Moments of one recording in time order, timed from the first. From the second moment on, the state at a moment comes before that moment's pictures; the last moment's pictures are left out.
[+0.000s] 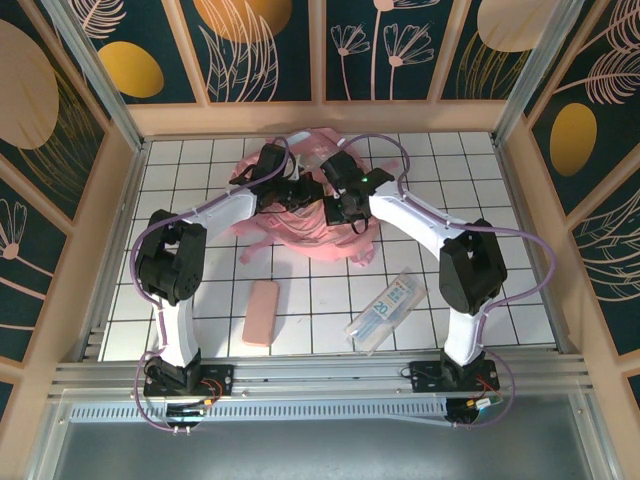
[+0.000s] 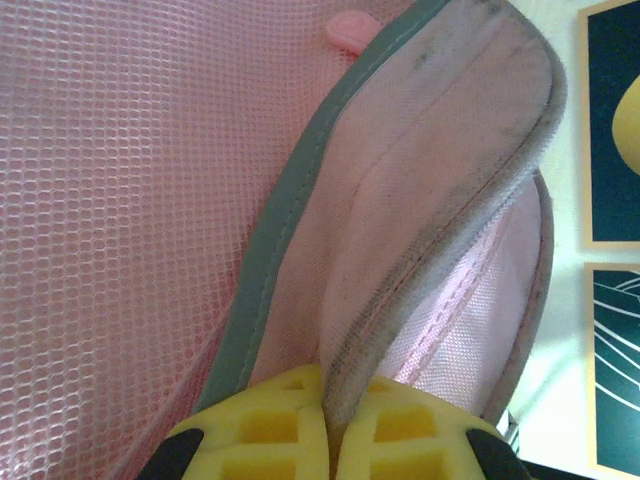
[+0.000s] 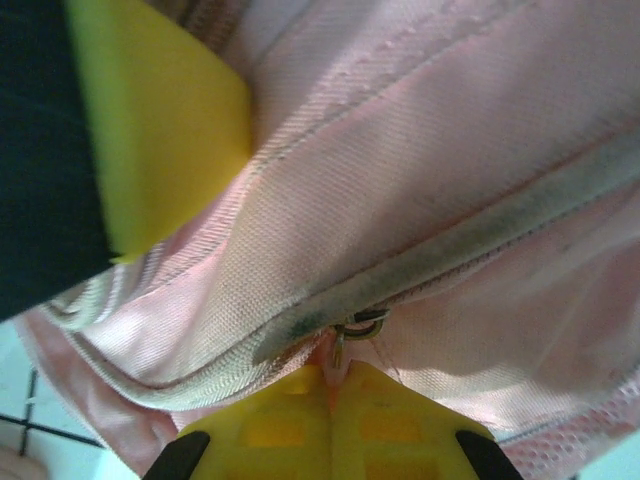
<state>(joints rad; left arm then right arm) -0.46 1.96 1.43 -0.19 0.57 -0.80 0.68 1.86 1.56 -0.79 0.03 0.41</state>
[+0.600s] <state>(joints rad) -0.44 1.96 1.44 -0.28 0.54 -0.80 0.68 1.86 1.46 -0.55 -0.20 0.52</state>
